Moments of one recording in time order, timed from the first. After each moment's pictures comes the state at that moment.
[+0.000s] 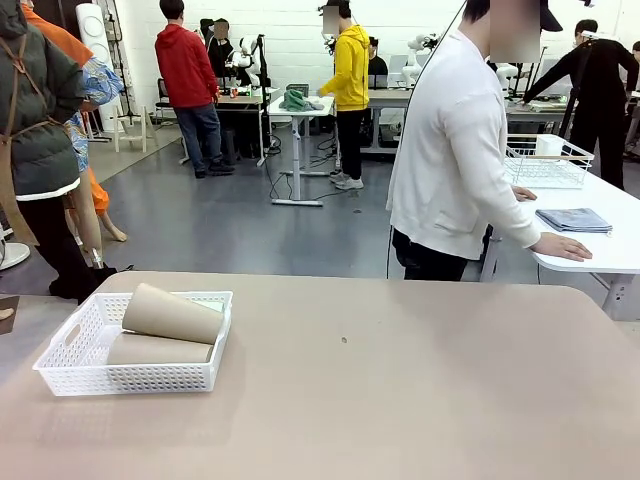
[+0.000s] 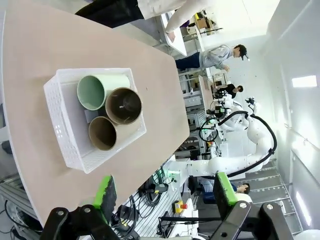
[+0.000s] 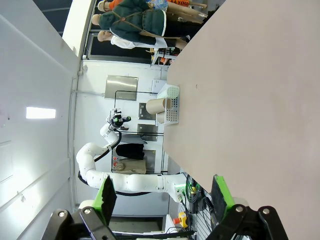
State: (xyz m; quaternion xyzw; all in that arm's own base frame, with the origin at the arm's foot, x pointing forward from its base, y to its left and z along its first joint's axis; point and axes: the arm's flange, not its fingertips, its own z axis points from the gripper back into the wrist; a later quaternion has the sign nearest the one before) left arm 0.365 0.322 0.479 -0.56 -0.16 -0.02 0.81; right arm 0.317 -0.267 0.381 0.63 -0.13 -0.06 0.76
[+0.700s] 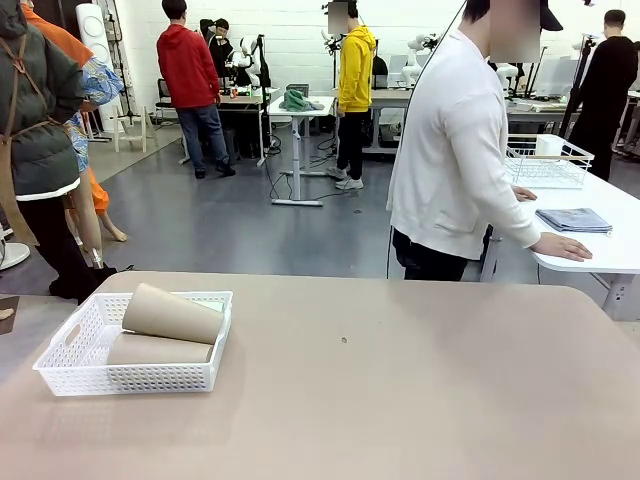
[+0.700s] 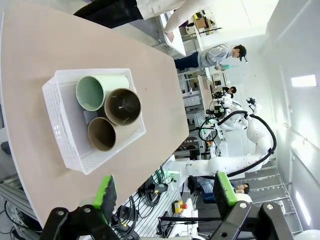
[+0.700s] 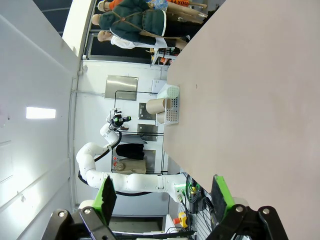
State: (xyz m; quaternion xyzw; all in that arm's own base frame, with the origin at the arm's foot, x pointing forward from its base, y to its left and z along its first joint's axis) left arm 0.366 0.320 0.477 -0.56 -0.16 -0.02 0.81; right arm 0.317 -0.267 0.381 0.63 -0.13 -0.06 0.76
